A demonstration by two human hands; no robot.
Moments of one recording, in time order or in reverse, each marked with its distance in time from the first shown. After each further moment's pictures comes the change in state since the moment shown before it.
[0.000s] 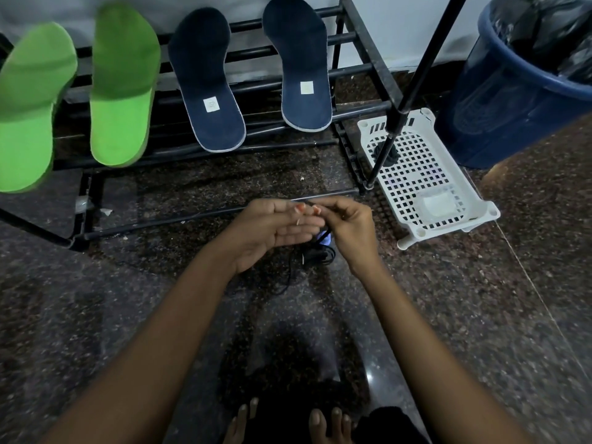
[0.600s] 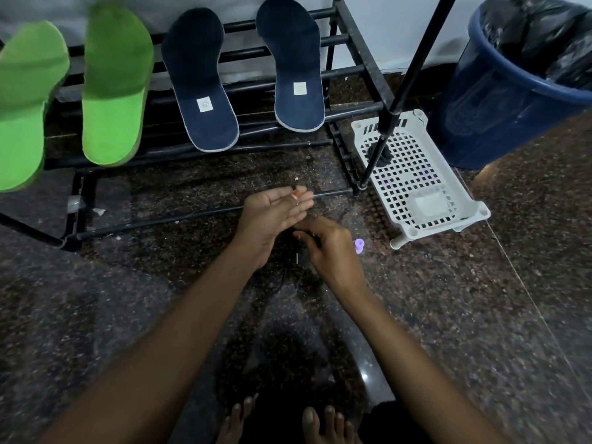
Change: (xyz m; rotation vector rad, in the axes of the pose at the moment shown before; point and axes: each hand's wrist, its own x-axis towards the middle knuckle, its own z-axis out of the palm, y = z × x) left_hand 0.022 -0.014 0.017 -0.170 0.266 0.150; right_hand -0.026 0.014 0.008 -0.553 -0.119 -0.203
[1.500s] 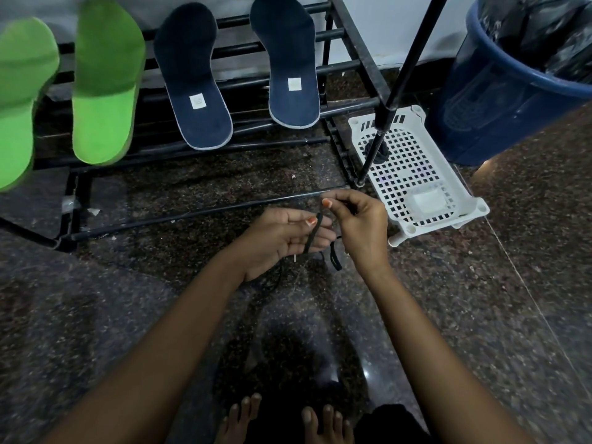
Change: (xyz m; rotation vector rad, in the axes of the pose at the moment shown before) left_hand -0.017 0.000 -0.001 0.204 -0.386 -0.144; right_hand 0.019 -0.004 -0.038 0.447 0.262 0.263
